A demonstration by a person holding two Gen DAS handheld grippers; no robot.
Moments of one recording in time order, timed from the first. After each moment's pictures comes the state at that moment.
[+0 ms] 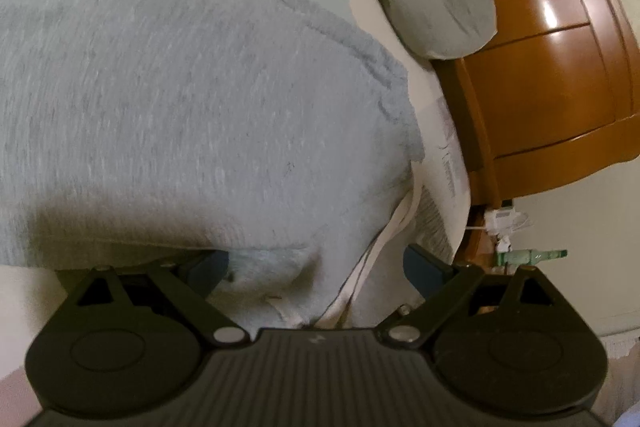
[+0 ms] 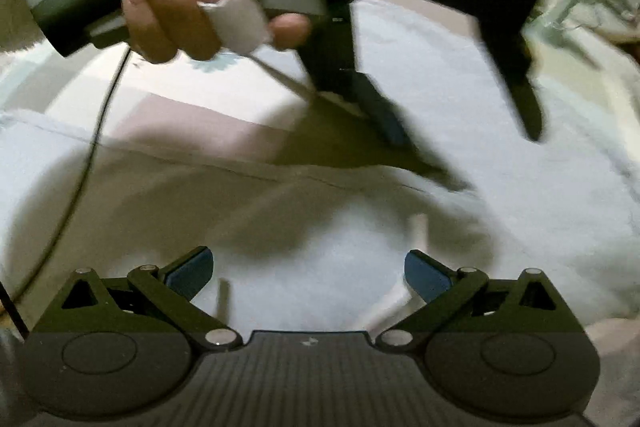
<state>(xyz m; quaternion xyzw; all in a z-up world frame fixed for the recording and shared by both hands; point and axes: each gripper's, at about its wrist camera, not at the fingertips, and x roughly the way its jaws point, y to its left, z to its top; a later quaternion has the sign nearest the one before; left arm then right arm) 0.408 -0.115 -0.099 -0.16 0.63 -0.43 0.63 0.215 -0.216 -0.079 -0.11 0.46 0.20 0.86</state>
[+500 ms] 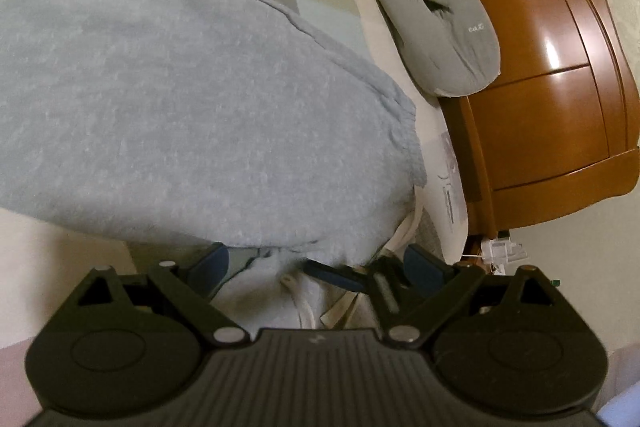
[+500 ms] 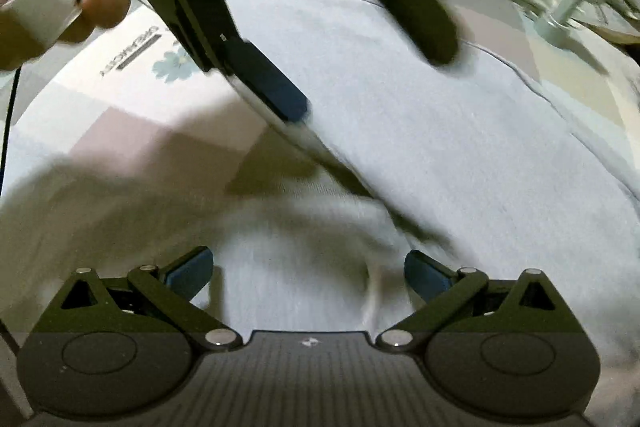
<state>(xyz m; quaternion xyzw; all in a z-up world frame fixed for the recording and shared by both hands) 0.405 -0.066 -0.080 -0.19 0.62 -0.39 0.65 0.250 -0.240 -0.080 -0.10 0.48 0.20 0.85</state>
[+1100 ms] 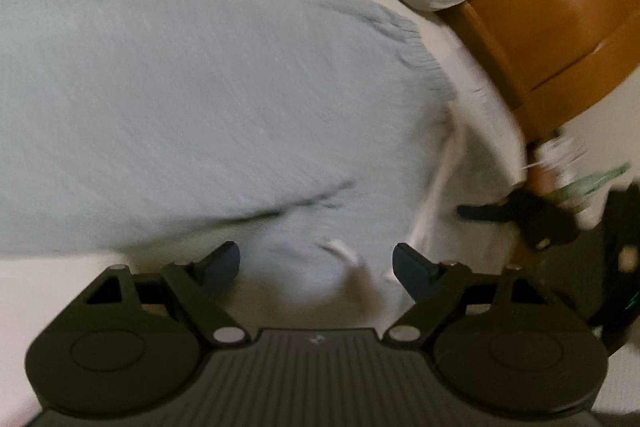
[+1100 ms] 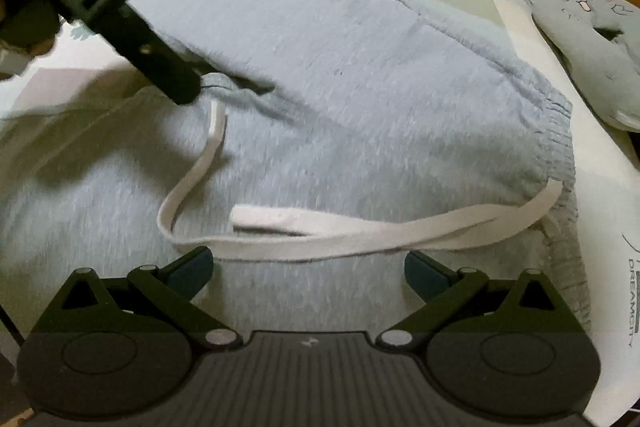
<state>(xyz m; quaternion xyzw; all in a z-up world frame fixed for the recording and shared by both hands) 0.366 -0.101 -0.085 0.02 0.57 -0.44 0.70 0.201 -0.312 -0.074 -0.09 0.52 0.07 0.85</state>
